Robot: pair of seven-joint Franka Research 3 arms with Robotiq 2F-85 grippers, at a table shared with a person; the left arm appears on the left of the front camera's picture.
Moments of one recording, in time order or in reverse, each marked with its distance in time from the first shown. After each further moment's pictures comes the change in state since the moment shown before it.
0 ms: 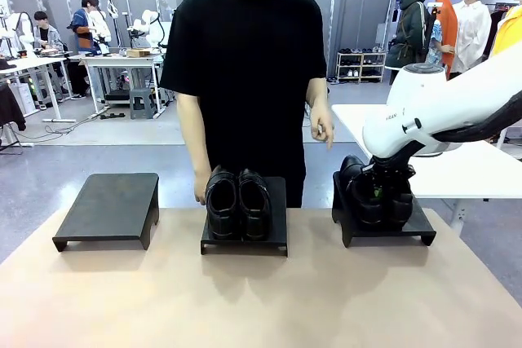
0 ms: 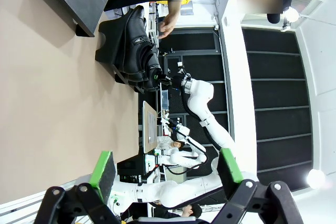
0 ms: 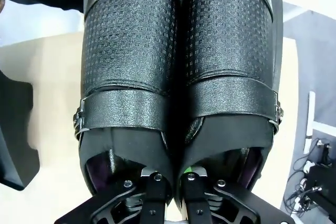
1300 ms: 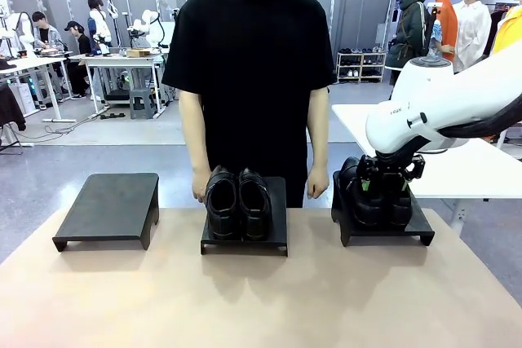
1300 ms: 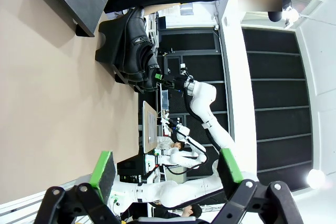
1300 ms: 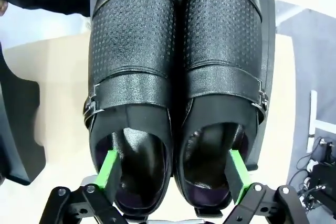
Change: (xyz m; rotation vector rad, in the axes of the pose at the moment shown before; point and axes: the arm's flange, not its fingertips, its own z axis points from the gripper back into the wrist) left arm 0.000 0.000 0.000 0.000 0.000 0.000; right arm -0.006 -0.003 0.016 0.013 -0.012 -0.022
